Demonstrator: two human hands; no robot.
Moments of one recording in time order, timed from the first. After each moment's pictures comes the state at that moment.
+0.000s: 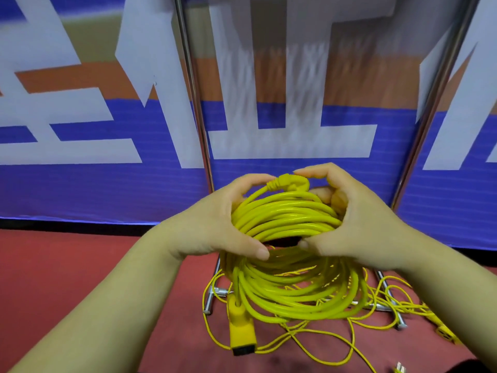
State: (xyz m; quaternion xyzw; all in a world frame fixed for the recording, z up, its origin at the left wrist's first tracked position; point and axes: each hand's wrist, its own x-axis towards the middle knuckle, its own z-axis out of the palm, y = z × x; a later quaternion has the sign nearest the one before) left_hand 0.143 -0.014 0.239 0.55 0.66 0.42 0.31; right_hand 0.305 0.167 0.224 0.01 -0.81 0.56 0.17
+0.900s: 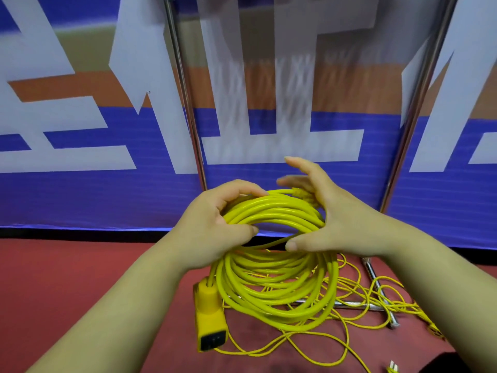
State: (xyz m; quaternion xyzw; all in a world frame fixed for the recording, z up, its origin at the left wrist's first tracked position) left_hand 0.158 -0.010 0.232 0.49 0.67 0.52 0.18; right_hand 0.305 0.188 0.226 0.00 -0.89 0.43 0.14
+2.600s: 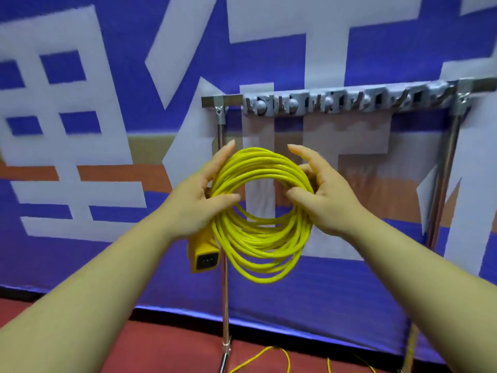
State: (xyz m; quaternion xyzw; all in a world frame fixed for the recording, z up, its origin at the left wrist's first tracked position) left_hand 0.041 -0.016 0.390 0.54 0.69 0.48 -0.04; right_hand 0.181 0.202 0.380 0.04 -0.83 0.39 0.40
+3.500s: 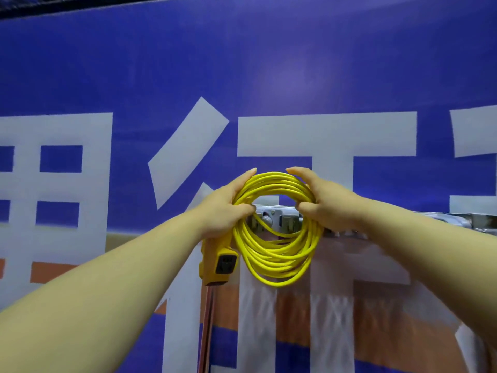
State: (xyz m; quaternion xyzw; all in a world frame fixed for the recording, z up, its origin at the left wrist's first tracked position) left_hand -0.087 0.101 0.569 0.56 0.70 0.41 -0.14; right_hand 0.081 0.292 0.595 -0.05 -0.93 0.03 0.35
